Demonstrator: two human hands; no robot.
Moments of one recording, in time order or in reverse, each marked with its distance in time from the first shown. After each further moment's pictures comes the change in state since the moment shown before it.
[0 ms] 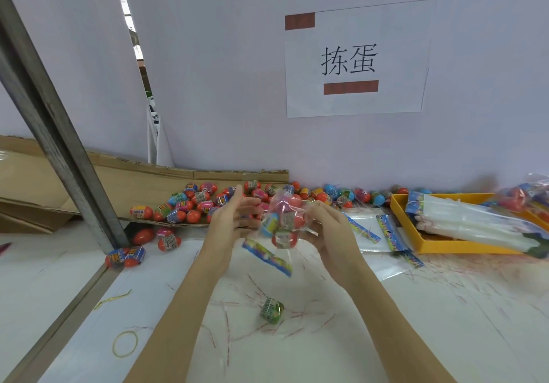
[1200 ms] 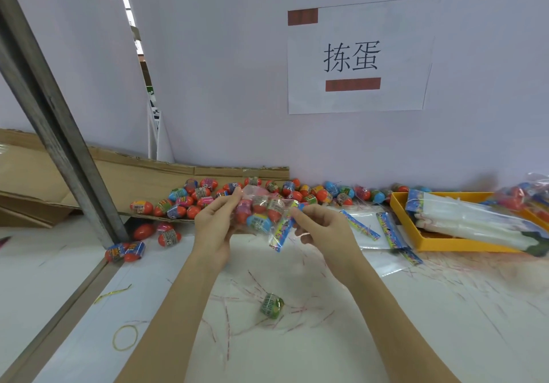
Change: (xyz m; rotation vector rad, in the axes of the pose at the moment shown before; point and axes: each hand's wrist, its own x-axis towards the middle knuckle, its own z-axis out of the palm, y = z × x) left_hand 0.000 -0.001 -0.008 -0.292 0.216 -0.027; right_hand 0.000 0.008 -0.003 -0.294 0.024 -0.016
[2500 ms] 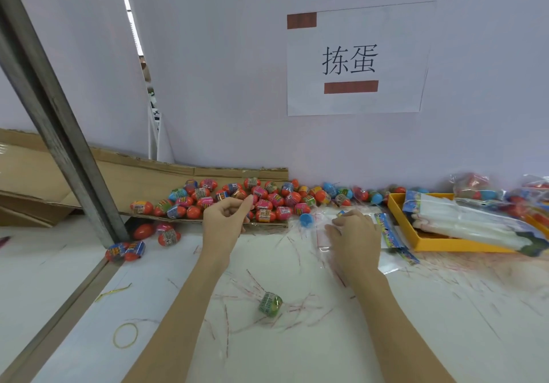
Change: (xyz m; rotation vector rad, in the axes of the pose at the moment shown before) left_hand 0.000 -0.014 -0.001 0.418 -0.028 0.304; right_hand 0.016 0.026 -0.043 -1.203 0.450 -0.044
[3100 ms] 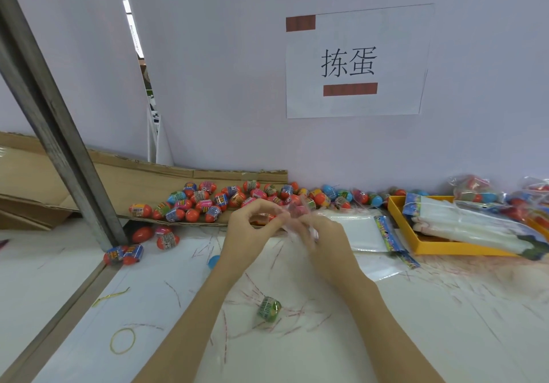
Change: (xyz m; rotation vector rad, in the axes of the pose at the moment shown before) left_hand -0.022 0.009 0.025 0.108 -0.280 0.295; right_hand -0.018 -0.028 0.001 0.528 -0.161 -0.360
